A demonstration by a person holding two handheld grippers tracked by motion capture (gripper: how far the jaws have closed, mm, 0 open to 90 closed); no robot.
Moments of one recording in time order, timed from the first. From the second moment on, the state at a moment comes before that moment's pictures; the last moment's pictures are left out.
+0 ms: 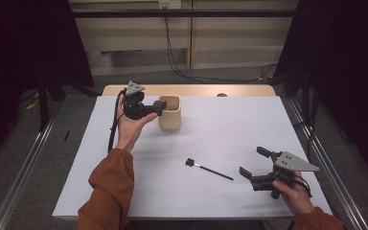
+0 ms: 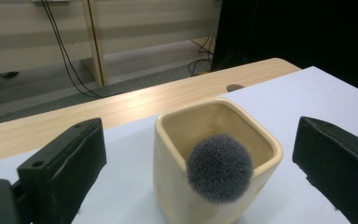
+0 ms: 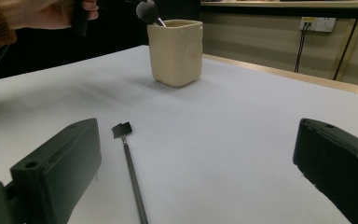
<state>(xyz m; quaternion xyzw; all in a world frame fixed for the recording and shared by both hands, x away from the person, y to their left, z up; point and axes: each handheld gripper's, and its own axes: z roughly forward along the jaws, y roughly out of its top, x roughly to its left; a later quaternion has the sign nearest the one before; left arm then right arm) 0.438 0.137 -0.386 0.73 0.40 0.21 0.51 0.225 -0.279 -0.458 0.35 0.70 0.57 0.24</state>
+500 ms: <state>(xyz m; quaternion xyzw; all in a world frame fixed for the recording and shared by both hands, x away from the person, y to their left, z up) 0.418 0.151 -0.387 0.73 0.39 0.22 0.52 0.226 -0.279 -0.458 0.36 0.70 0.57 0.24</state>
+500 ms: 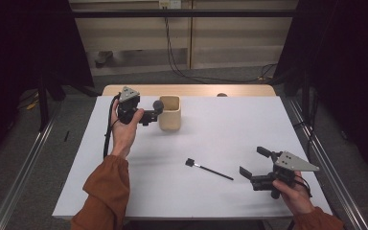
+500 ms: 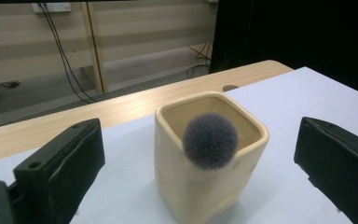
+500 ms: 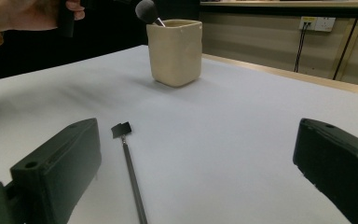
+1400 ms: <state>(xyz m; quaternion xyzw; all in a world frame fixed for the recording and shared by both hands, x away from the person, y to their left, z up) 0.369 0.192 -0.387 0.71 0.39 0.24 0.53 0.224 -0.278 -0.457 0.36 0.70 0.57 0.25</state>
